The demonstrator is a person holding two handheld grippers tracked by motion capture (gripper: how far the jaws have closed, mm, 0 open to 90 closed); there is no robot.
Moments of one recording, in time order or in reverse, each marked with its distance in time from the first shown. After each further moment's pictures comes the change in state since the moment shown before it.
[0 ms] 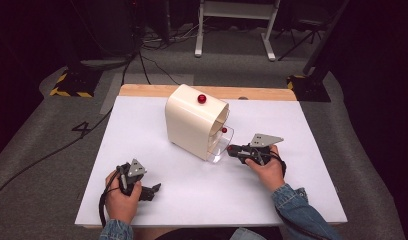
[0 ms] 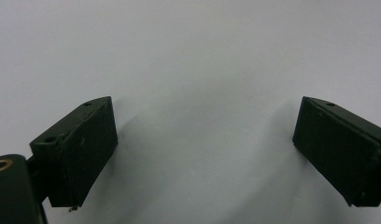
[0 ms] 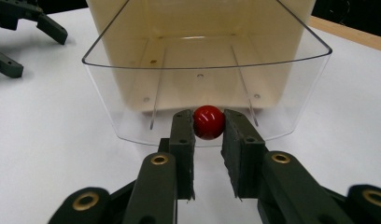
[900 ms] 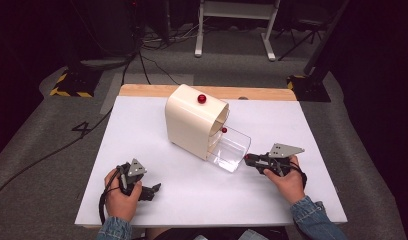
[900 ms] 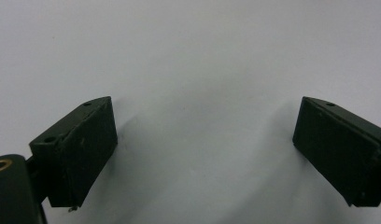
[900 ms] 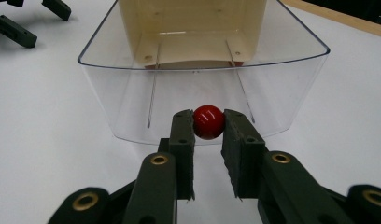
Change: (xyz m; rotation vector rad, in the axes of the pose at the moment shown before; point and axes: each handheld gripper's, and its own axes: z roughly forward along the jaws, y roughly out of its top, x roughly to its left) left arm 0.000 0.000 0.000 0.001 -0.005 -0.006; right arm 0.008 -0.021 -0.056 0.041 -0.047 0.013
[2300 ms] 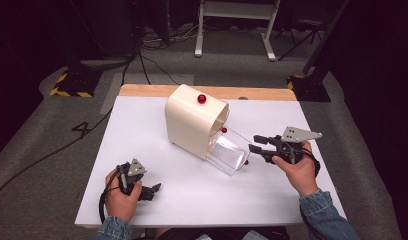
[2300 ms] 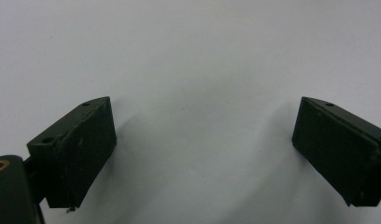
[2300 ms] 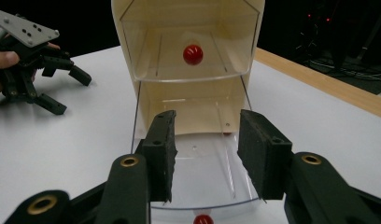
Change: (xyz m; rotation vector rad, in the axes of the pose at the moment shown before) left arm 0.000 0.000 0.000 0.000 -0.009 -0.007; right arm 0.002 0.069 -0.036 -0.111 -0.007 0.014
